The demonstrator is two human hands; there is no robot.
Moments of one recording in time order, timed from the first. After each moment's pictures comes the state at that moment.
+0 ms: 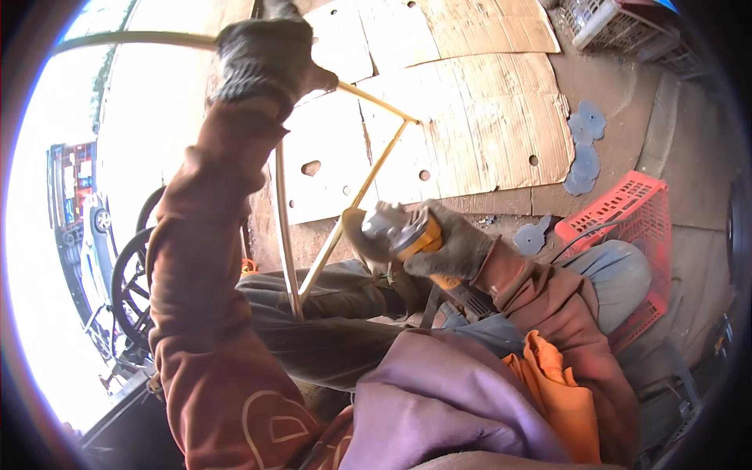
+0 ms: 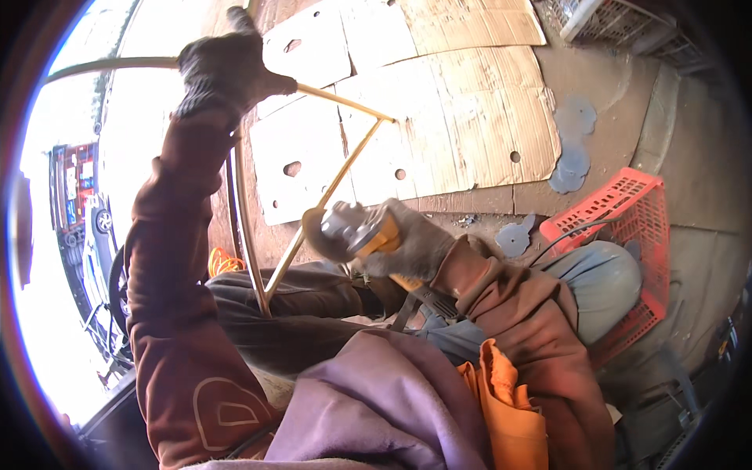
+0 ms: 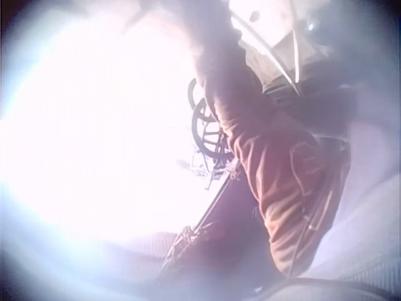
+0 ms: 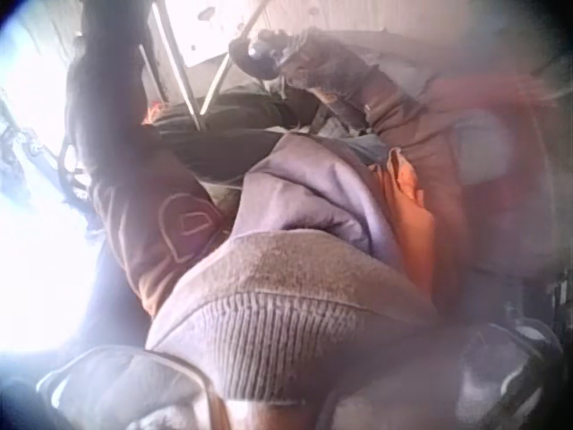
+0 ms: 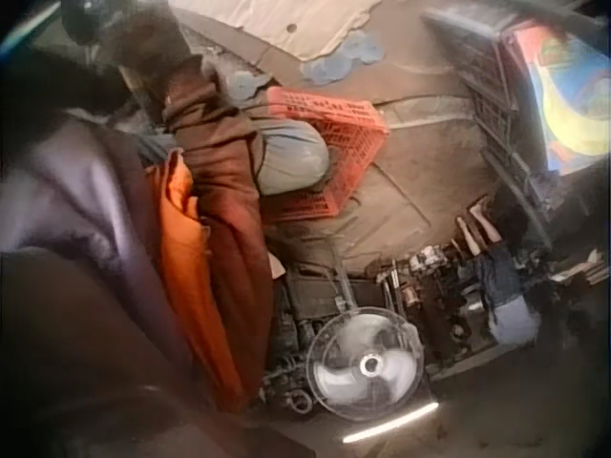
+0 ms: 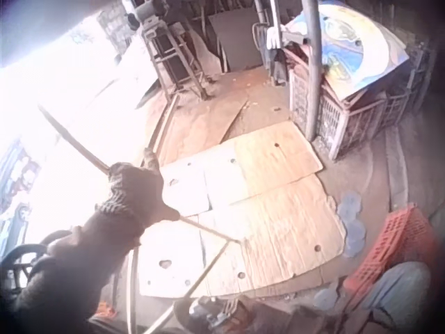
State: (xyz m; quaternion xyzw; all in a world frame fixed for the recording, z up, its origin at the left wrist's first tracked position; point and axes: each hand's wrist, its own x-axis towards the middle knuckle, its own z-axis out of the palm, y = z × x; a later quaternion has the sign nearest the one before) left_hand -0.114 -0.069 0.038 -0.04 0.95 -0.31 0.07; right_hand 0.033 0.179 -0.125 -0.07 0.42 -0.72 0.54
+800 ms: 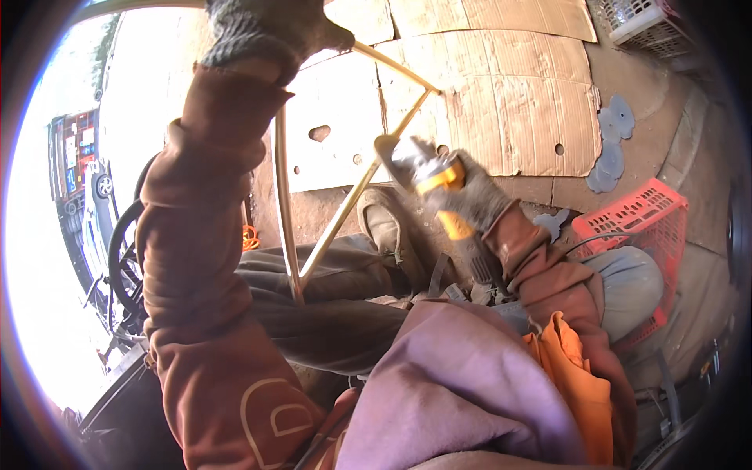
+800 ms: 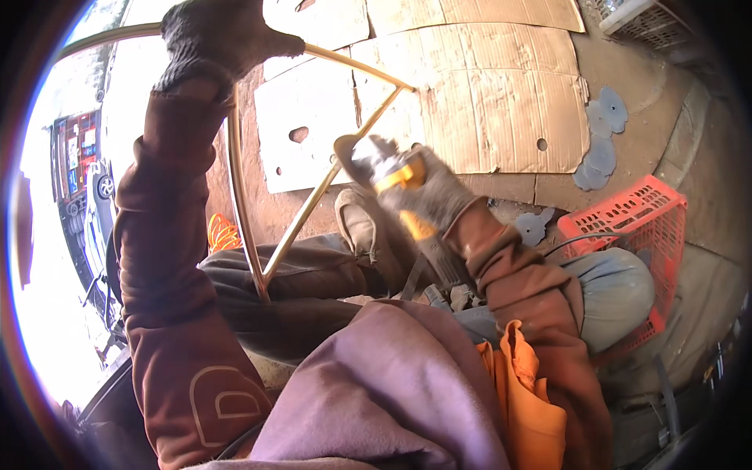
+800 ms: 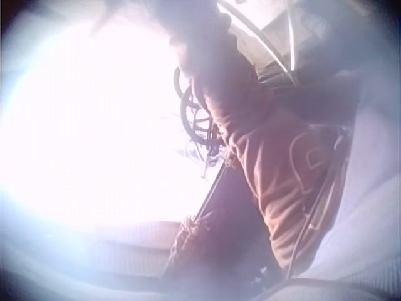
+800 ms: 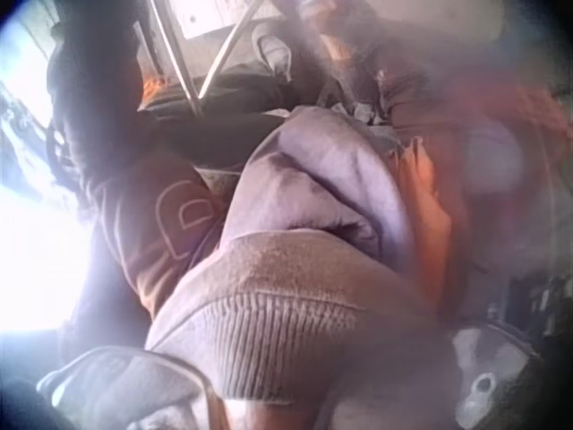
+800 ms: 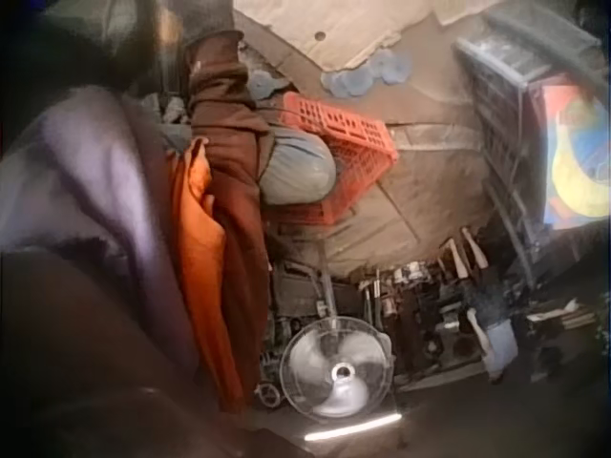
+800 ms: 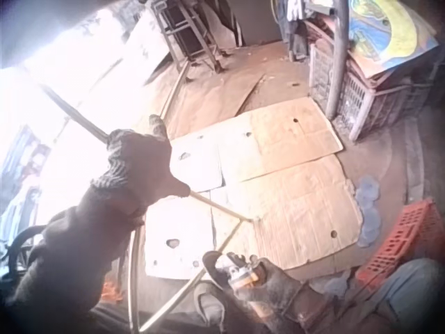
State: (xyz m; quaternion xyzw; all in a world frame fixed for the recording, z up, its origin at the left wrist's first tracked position) left_hand -0.106 -0.050 0.063 -0.10 0.93 -0.33 0.10; right_hand 0.007 0.158 -0.168 0.01 0.46 -0.73 0.51
